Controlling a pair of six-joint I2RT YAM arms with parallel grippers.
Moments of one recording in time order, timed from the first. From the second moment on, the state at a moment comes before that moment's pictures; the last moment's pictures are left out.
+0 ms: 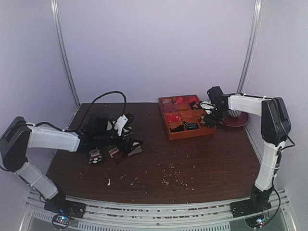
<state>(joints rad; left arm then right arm) -0.67 1.51 0.74 0.32 0.32 0.08 0.28 1.95 1.49 -0.61 0.17 -0.32</state>
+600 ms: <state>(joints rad) -0.67 1.51 0.74 0.32 0.34 0.09 0.46 1.92 1.36 -0.48 0.29 -0.36</state>
